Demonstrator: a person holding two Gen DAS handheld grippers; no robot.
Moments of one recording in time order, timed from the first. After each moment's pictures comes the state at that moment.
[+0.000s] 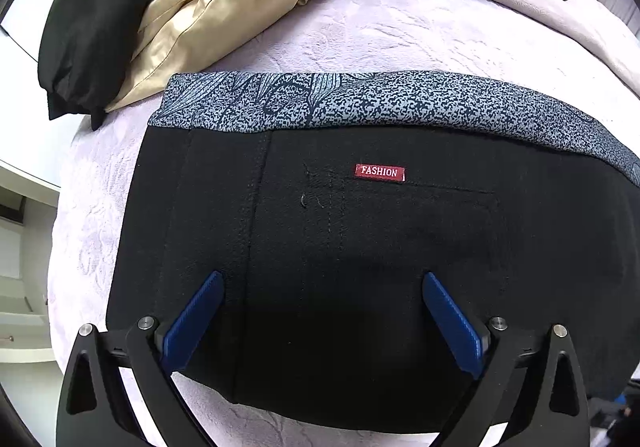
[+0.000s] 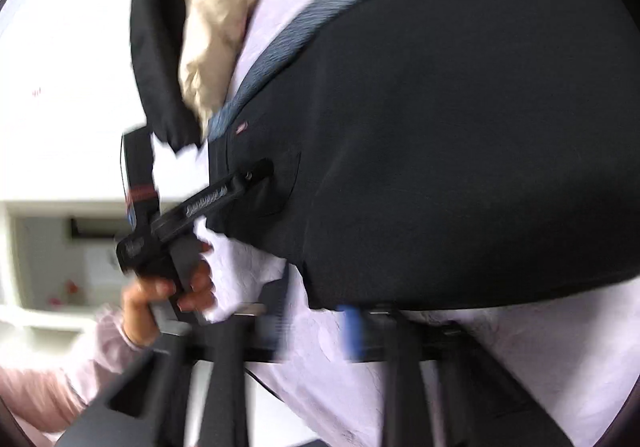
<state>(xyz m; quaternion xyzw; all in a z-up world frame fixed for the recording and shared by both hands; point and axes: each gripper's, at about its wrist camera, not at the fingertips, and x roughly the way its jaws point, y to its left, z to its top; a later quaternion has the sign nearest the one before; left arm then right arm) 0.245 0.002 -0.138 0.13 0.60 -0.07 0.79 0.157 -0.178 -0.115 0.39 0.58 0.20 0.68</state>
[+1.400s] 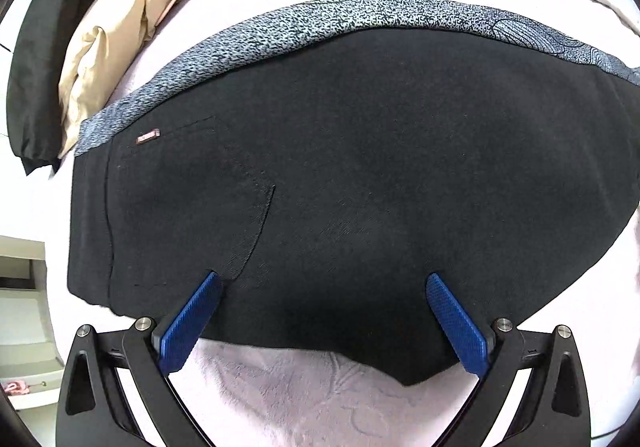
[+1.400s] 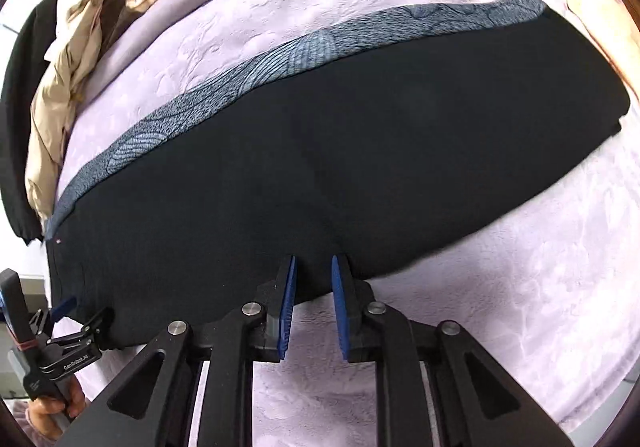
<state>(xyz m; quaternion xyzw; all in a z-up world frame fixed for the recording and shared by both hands) 0.141 -0.126 -0.096 0.23 0.61 -0.14 0.75 0.102 -0.360 -0.105 0.29 0.61 -0.11 0.73</state>
